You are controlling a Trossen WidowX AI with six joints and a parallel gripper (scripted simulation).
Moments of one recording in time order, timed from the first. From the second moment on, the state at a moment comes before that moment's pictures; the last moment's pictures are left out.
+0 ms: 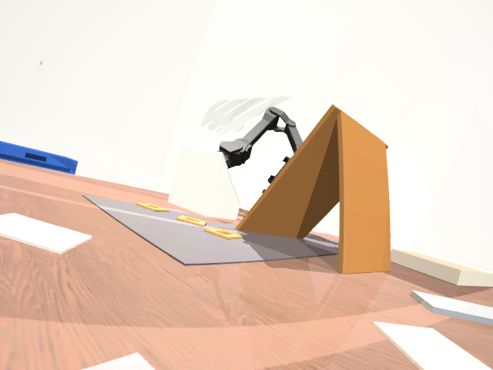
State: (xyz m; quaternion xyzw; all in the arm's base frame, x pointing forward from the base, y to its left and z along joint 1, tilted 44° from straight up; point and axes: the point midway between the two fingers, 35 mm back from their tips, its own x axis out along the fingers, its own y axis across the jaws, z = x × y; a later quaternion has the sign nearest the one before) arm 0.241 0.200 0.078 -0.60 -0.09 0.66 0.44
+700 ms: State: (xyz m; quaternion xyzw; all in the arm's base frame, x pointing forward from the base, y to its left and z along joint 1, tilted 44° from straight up) arm 0.241 0.201 0.077 -0.60 -0.09 0.67 0.44
